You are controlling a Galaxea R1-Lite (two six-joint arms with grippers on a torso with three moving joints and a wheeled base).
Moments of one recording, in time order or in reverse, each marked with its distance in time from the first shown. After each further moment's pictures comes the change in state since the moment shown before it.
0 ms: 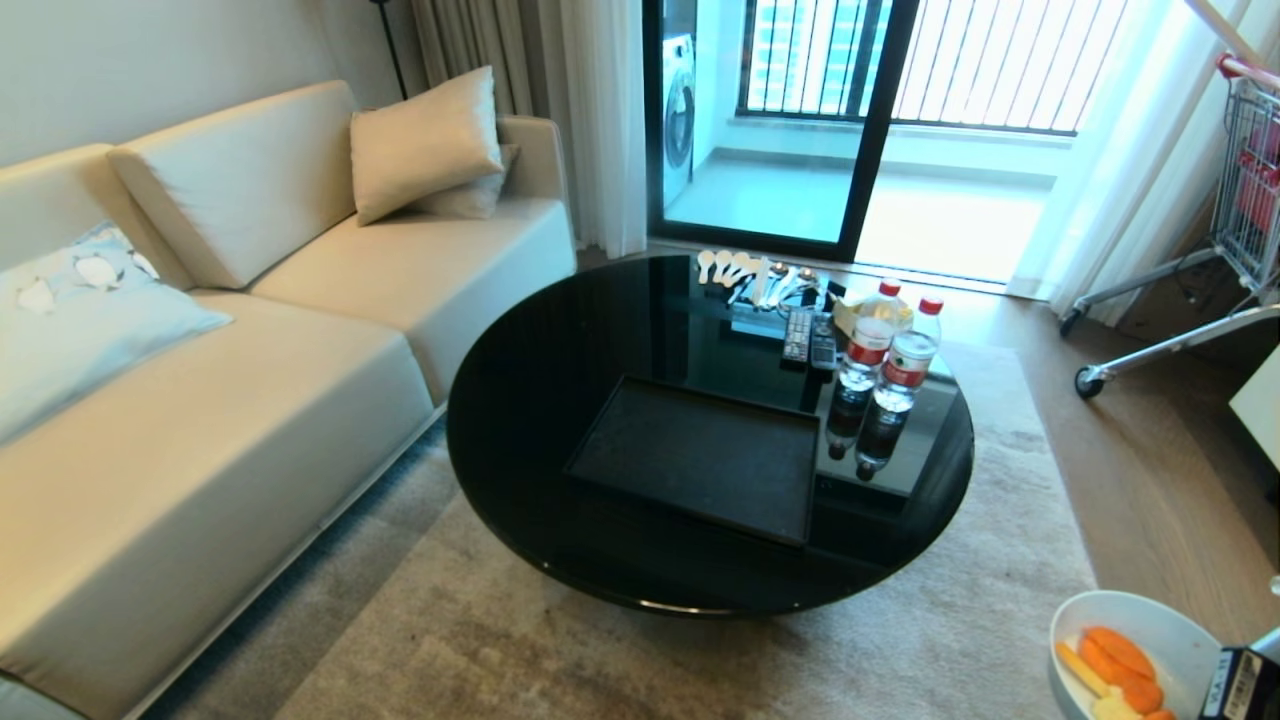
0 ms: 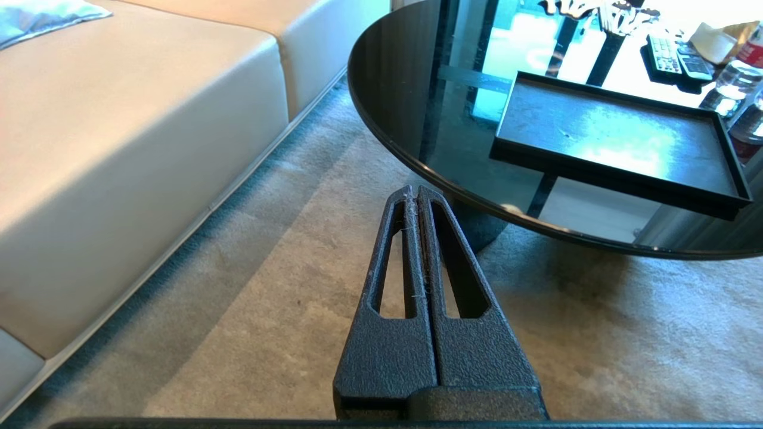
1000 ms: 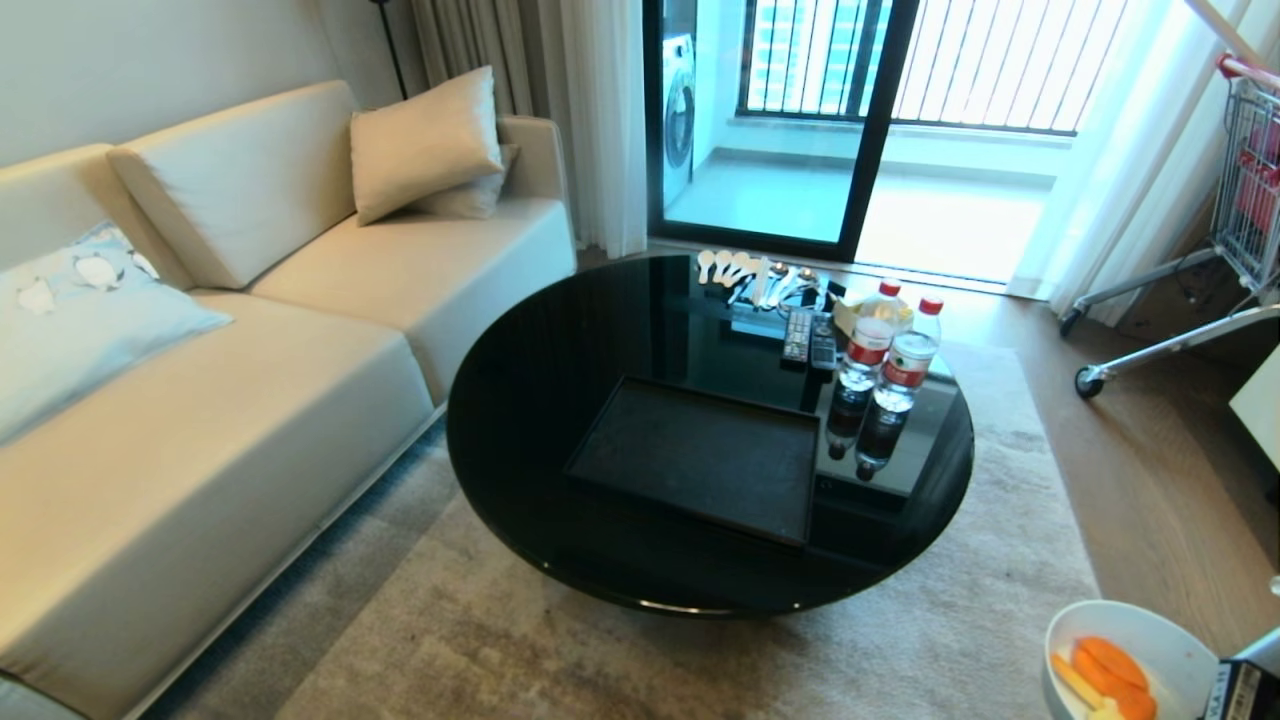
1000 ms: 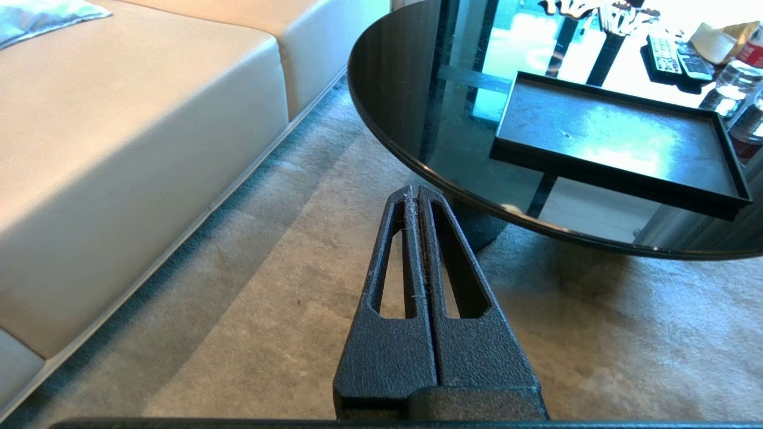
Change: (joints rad) left arm 0.000 0.000 0.000 0.000 0.000 0.000; right arm 0.013 -0.017 0.020 -0.009 0.028 -0.005
